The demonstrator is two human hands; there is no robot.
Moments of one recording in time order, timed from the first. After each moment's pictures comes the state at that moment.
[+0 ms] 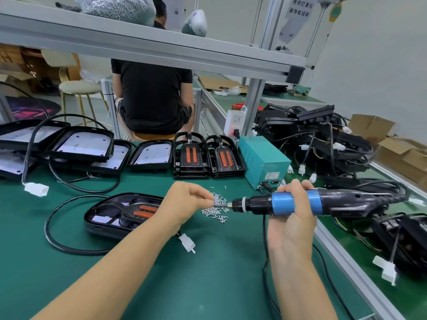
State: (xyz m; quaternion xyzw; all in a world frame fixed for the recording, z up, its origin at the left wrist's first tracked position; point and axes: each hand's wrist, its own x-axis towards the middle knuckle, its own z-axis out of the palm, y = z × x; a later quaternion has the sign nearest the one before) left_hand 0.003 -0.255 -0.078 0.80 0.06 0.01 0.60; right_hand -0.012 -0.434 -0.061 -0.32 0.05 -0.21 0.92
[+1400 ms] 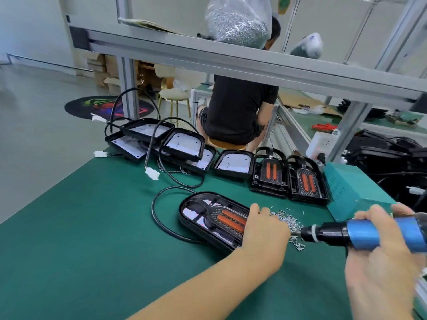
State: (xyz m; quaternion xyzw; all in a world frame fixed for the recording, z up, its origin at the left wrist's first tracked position) left_hand -0.027 -0.268 -0.086 1.00 -0.05 0.09 0.01; right_hand -0.008 -0.394 -0.055 -0.42 -0.08 -0.24 0.87
